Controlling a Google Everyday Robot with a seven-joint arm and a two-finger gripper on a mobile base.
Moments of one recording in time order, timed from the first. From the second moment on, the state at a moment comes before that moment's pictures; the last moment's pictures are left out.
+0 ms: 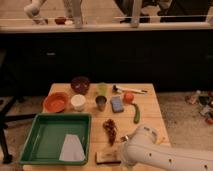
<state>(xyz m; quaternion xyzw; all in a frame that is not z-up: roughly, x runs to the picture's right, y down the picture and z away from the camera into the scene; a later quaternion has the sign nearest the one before) 0.070 0.339 0.694 -0.31 -0.12 0.00 0.94</state>
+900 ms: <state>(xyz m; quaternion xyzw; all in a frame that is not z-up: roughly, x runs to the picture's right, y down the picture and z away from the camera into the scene) 0.067 0.346 0.714 -0.32 -0.11 0.01 0.94</state>
